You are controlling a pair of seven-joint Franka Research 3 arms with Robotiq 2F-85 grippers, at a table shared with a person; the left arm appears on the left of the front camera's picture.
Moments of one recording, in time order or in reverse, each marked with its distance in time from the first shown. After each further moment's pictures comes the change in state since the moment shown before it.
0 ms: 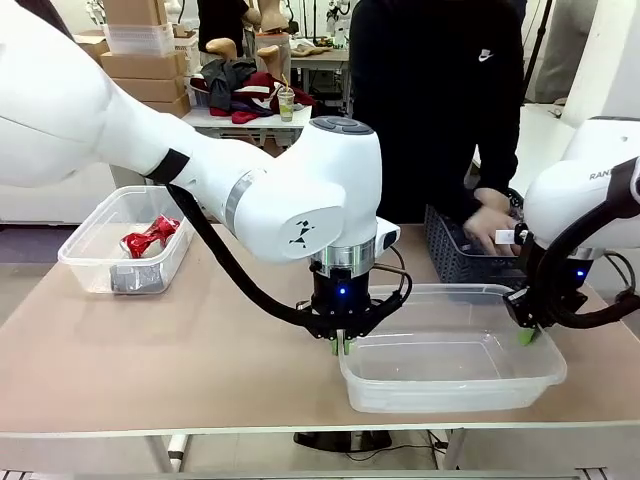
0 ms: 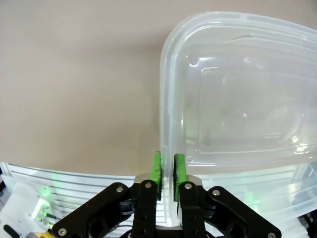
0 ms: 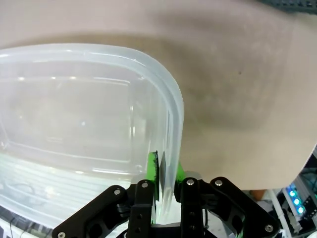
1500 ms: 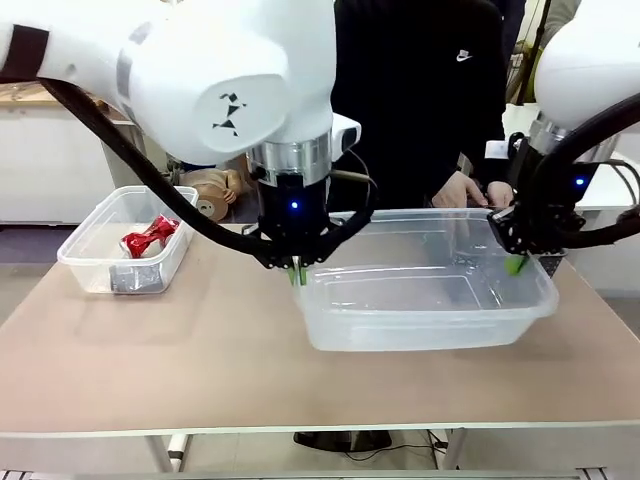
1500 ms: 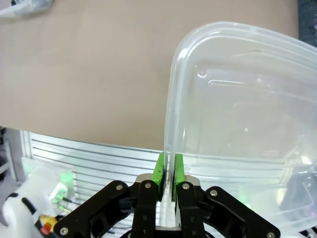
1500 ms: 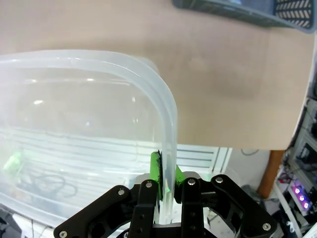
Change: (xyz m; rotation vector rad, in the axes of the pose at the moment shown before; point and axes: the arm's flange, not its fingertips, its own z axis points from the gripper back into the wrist) left arm -0.021 0.050 0.134 0.028 -0.134 0.104; right arm -0.020 0.071 0.139 0.004 -0.078 -0.032
